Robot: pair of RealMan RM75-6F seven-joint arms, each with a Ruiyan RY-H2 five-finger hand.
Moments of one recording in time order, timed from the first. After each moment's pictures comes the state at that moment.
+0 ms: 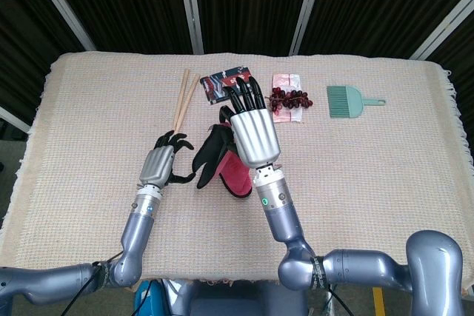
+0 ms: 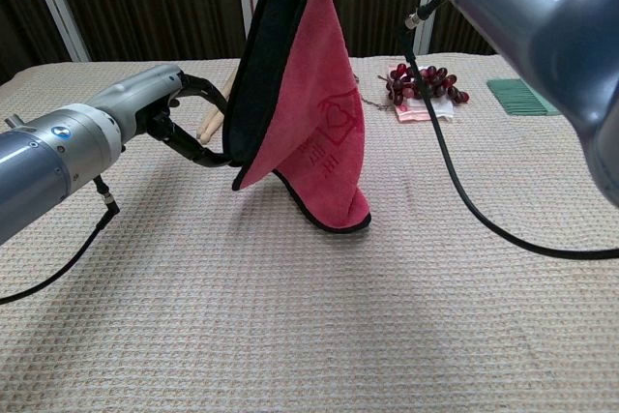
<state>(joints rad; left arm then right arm) -0.68 -1.76 -0.37 -1.58 0.84 1.17 0.39 0.96 -1.73 0.51 -1.70 -1.05 1.37 -0.76</state>
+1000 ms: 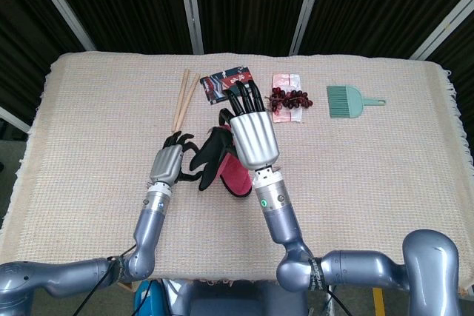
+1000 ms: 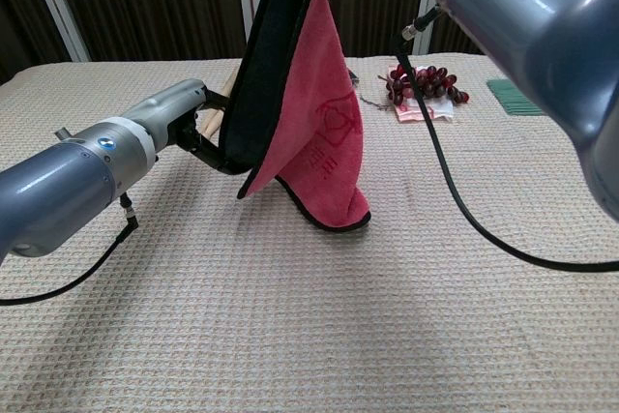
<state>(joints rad) -0.75 -1.85 -0.39 -1.45 0.78 1.14 0.38 0.97 -1.74 0.49 -1.70 -1.03 1.40 -0.75</state>
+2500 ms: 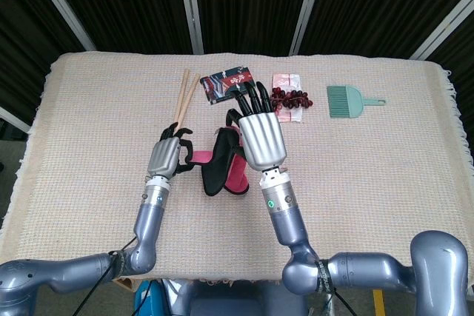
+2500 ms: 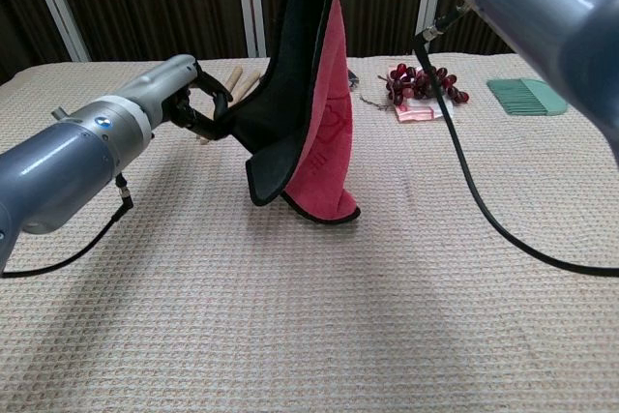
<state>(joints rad) -0.77 -1.85 -0.42 -1.40 0.83 1.16 0.34 0.95 -1.71 0.48 -1.75 -1.01 1.42 -0.72</state>
